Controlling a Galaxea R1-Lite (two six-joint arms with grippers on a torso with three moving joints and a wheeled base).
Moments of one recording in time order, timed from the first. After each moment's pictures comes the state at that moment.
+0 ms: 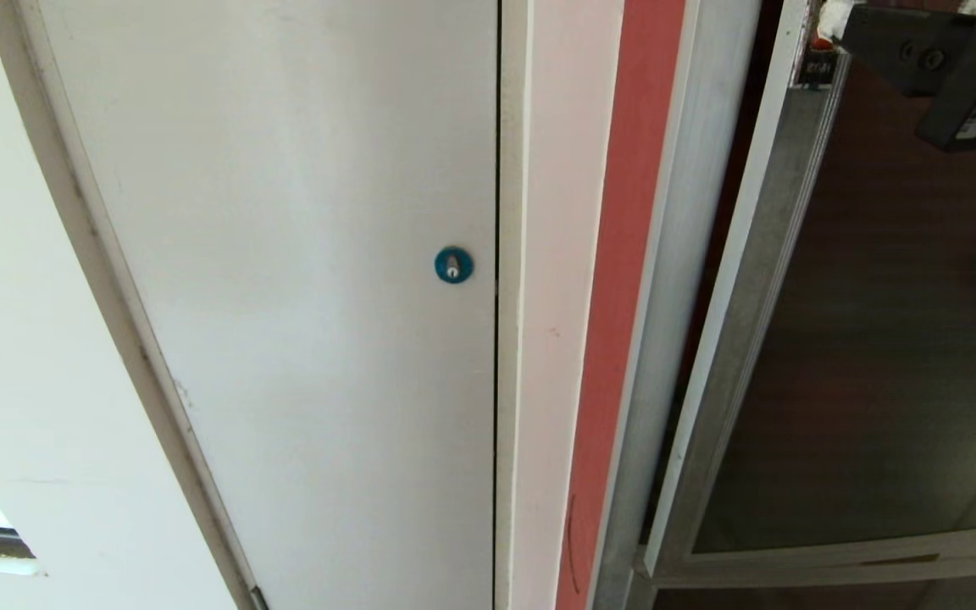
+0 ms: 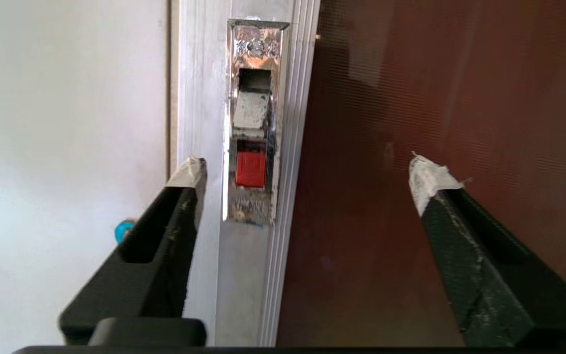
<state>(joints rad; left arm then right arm) 0.00 0.00 0.00 0.01 0.01 -0.01 0.76 1.28 -1.09 -0.60 -0.60 -0.32</state>
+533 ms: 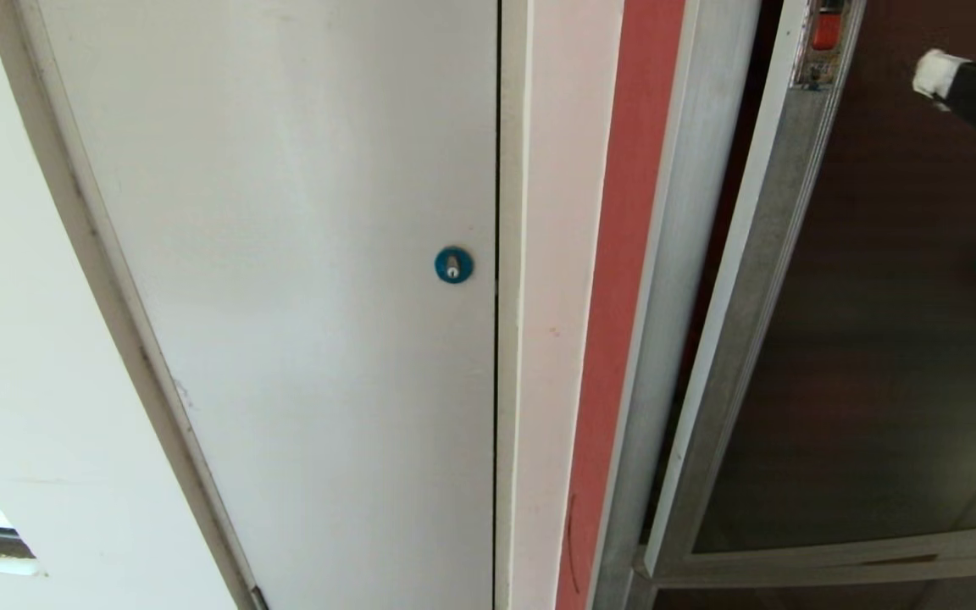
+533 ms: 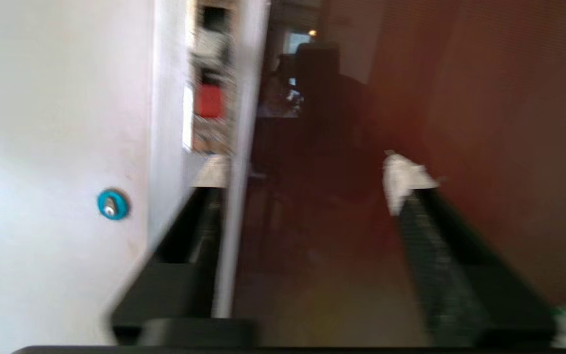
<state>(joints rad) 0.00 0.00 0.00 0.01 0.01 -0.01 0.74 1.13 -0.93 -0.60 -0.58 -0.35</state>
